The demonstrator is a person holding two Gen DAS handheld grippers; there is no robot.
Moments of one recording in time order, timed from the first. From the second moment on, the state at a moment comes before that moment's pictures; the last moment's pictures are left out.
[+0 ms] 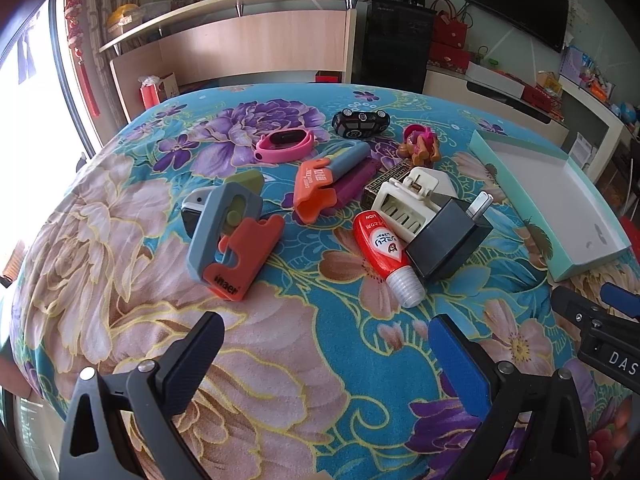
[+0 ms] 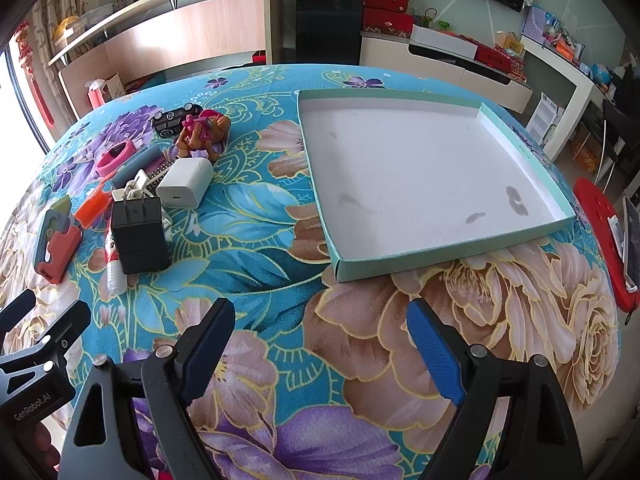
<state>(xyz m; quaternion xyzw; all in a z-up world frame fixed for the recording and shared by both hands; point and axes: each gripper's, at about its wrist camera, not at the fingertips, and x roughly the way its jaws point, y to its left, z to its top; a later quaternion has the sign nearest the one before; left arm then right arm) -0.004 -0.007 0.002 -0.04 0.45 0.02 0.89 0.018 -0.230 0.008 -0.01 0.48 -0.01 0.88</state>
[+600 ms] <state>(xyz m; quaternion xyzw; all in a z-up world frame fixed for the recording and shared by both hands) -0.004 -0.011 0.001 -0.04 0.45 0.01 0.89 0.017 -0.228 0.008 -0.01 0.48 -0.01 0.88</state>
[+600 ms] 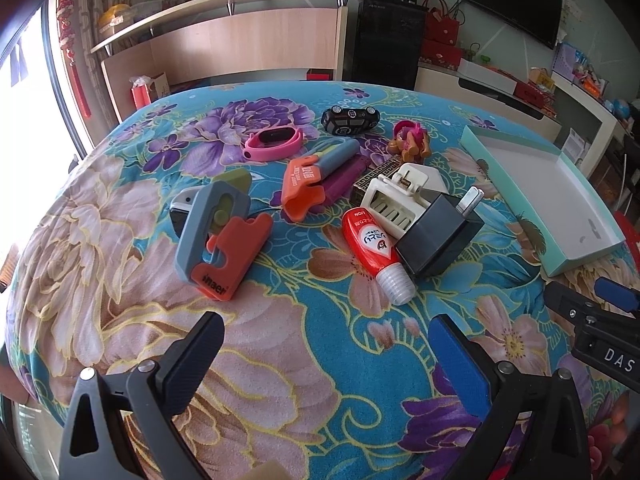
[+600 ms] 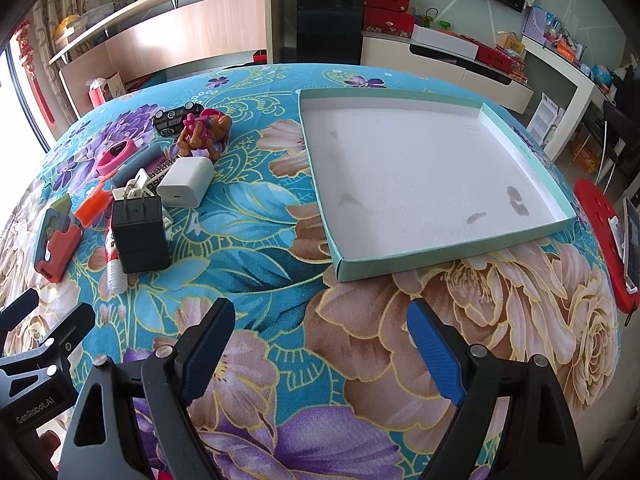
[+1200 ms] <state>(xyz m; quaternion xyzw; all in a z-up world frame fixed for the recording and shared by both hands) -0.005 -0.013 0.003 -0.03 0.44 0.01 0.90 0.017 -0.228 0.008 -0.01 0.48 -0.01 0.88</state>
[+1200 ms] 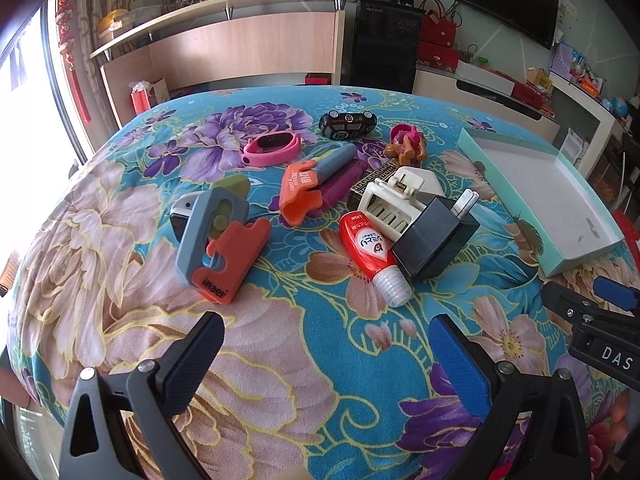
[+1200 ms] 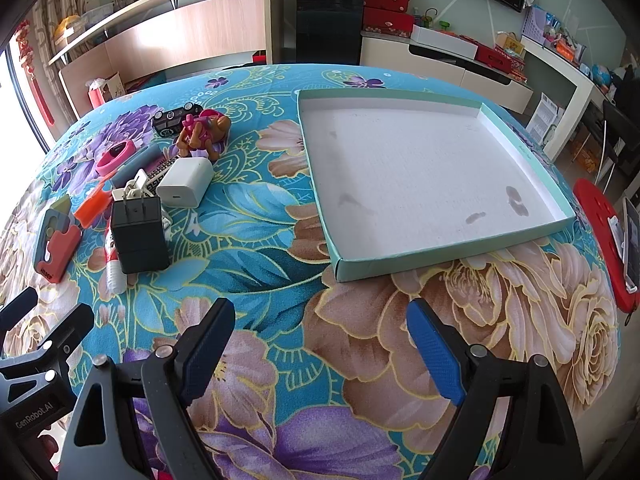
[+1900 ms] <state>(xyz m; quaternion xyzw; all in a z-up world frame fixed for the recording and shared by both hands) -0.005 -0.016 0.003 -0.03 0.44 0.00 0.90 0.017 -0.228 0.008 -0.01 0.48 -0.01 0.88</state>
